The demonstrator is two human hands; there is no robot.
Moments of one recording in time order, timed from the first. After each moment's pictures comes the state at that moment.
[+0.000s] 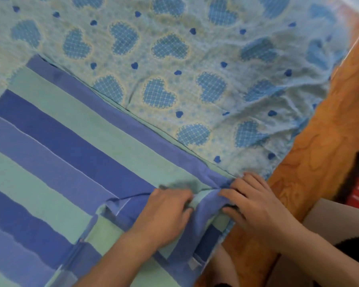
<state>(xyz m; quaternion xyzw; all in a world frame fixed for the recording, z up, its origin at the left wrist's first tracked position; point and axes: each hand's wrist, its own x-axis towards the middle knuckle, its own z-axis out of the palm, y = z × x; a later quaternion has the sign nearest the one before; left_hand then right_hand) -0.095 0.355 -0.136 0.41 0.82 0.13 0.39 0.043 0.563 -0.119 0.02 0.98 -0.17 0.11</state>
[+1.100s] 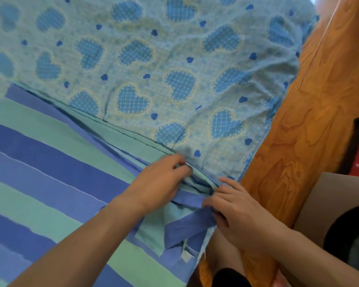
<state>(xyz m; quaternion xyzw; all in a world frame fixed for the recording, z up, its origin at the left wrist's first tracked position) -0.138 0.414 -0.131 0.59 0.74 0.08 0.30 0.073 0.549 -0.112 0.06 0.93 -0.34 0.11</state>
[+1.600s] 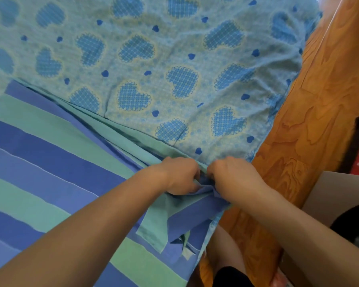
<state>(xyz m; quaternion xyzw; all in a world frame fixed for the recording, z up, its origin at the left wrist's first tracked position) -0.133 0.469 -0.127 0.51 0.67 -0.06 0.53 -0.004 0.572 -0.108 0.17 0.91 -0.16 0.33</state>
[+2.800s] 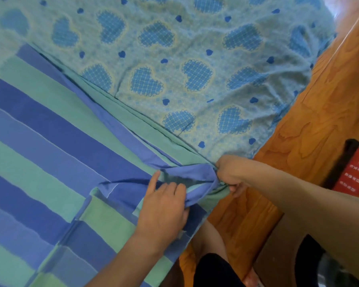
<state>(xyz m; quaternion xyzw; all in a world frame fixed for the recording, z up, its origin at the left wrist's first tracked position) -0.042 0.371 -0.100 0.45 0.86 0.04 0.25 -0.022 0.588 -0.126 0.39 0.66 -0.33 0.56</state>
